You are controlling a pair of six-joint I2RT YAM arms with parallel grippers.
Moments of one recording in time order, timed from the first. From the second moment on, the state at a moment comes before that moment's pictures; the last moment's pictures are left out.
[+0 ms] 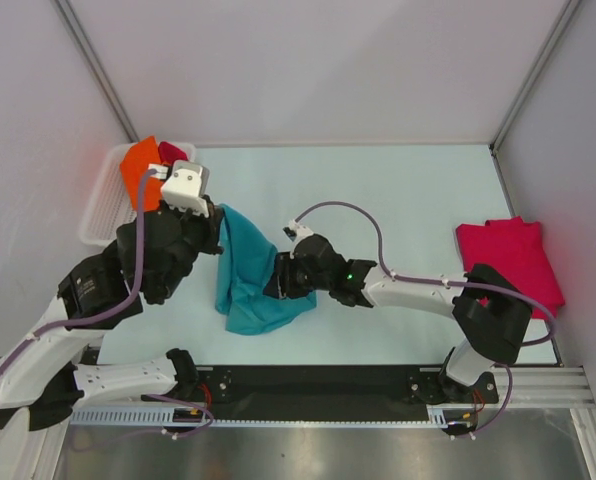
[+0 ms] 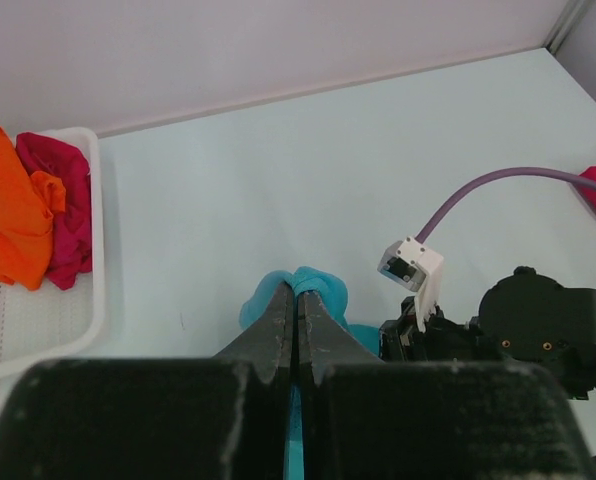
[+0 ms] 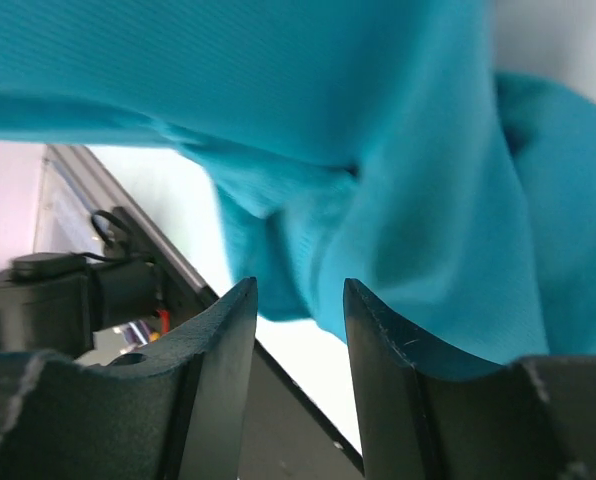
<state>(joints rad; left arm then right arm) -1.04 0.92 1.48 -0.83 -0.73 -0.21 1.02 1.62 0.98 0.05 -0.09 0.79</state>
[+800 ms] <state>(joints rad) -0.96 0.94 1.46 -0.83 -0.69 -0.21 1.13 1.73 1.10 0.06 -0.12 0.78</state>
